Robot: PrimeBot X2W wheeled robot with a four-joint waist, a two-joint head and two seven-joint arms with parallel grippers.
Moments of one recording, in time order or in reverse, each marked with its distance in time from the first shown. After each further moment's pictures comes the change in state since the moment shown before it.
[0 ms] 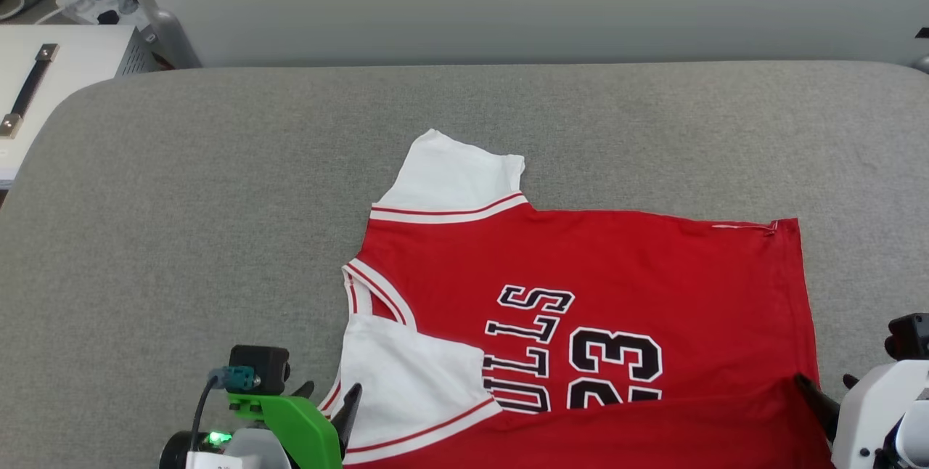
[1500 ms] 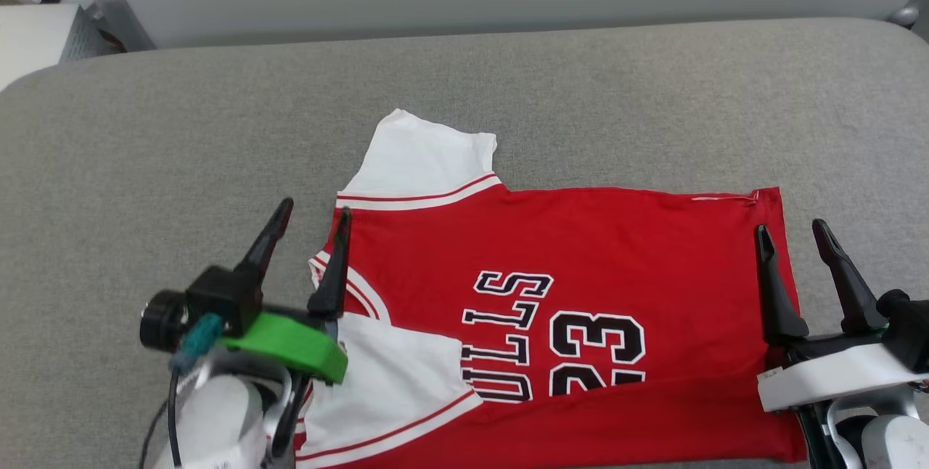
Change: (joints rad) left arm -0.031 -0.349 0.505 -0.002 0.628 -0.332 -0.414; right arm -0.072 0.167 0.093 -0.101 -0.151 0.000 -0.819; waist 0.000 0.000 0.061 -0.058
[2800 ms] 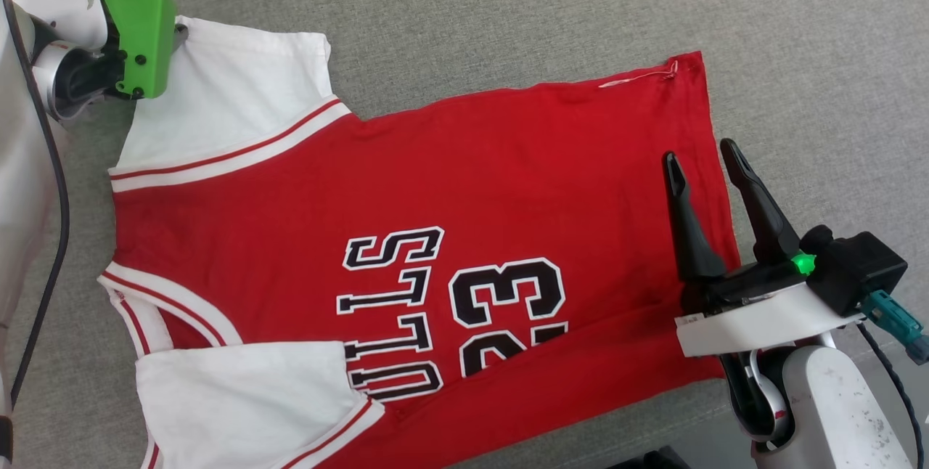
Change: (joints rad) left arm -0.990 0.380 -0.424 0.559 -0.423 -0.037 1.049; right arm -0.187 0.060 0.178 0.027 0.026 0.000 -0.058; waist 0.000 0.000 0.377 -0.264
